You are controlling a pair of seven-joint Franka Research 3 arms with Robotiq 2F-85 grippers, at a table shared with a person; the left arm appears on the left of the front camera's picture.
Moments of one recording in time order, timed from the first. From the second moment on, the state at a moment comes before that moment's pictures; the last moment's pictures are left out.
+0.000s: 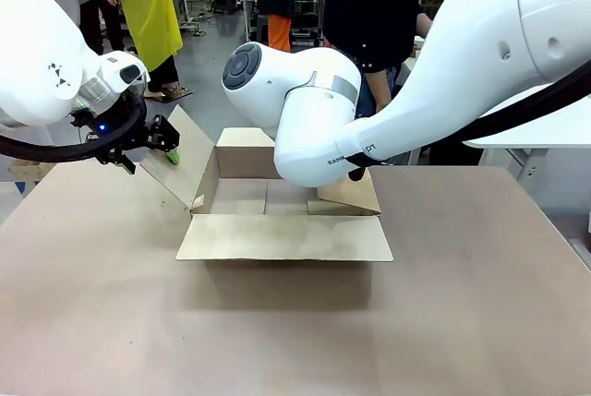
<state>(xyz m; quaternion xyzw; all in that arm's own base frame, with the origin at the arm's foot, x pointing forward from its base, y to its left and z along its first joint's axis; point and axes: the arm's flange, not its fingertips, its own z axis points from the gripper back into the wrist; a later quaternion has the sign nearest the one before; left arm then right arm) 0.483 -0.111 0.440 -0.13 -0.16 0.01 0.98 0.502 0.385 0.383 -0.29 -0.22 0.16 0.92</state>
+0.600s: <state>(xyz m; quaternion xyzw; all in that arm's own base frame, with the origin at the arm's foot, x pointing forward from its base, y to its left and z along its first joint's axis) 0.483 -0.111 0.440 -0.13 -0.16 0.01 0.98 0.513 0.353 0.428 -0.34 -0.23 0.11 0.91</state>
